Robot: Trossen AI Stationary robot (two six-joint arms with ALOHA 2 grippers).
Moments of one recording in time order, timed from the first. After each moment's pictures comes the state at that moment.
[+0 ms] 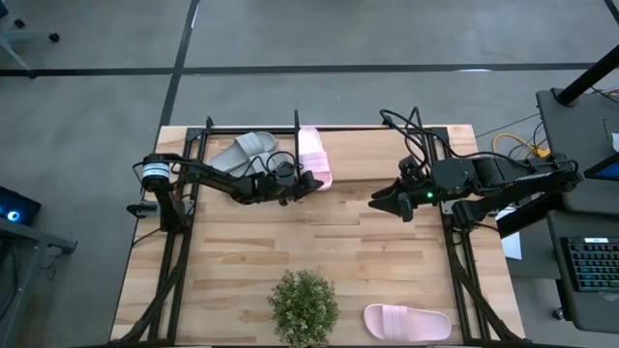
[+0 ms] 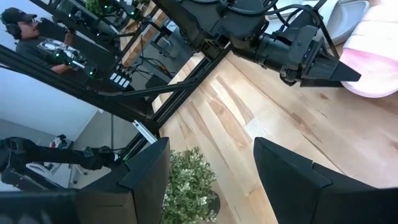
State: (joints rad) left arm 0.18 1.76 0.78 0.55 -0.16 -1.46; right arm 0.21 0.99 1.12 -0.54 0.16 0.93
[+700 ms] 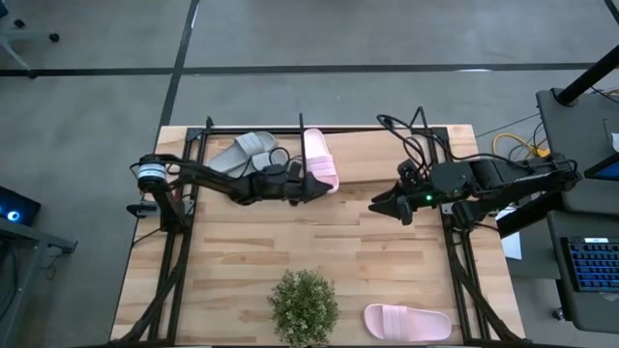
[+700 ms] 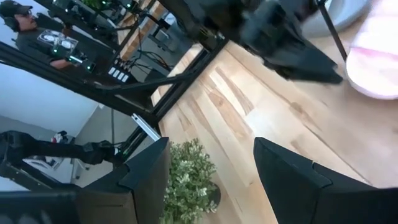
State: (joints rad) left arm 0.16 1.72 0.78 0.80 0.05 -1.41; right arm 0.23 0.99 1.10 -0.54 0.15 0.96
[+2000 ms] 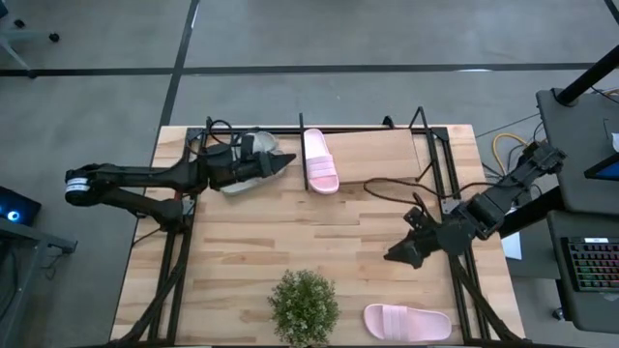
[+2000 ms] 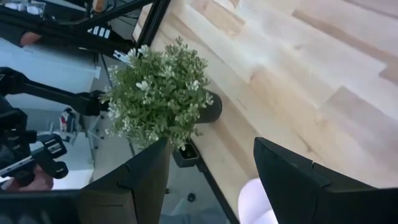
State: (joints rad) left arm 0.15 1.08 0.78 0.29 -0.22 -1.04; right arm 0.68 0.98 0.89 -0.54 0.35 1.46
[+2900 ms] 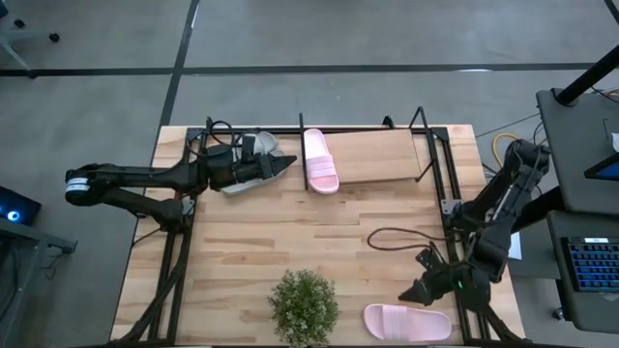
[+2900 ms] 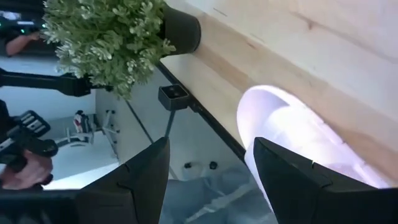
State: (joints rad) left arm 0.14 1.08 0.78 0.30 -0.20 -1.04; right arm 1.07 1.18 0.78 -0.36 0.54 1.99
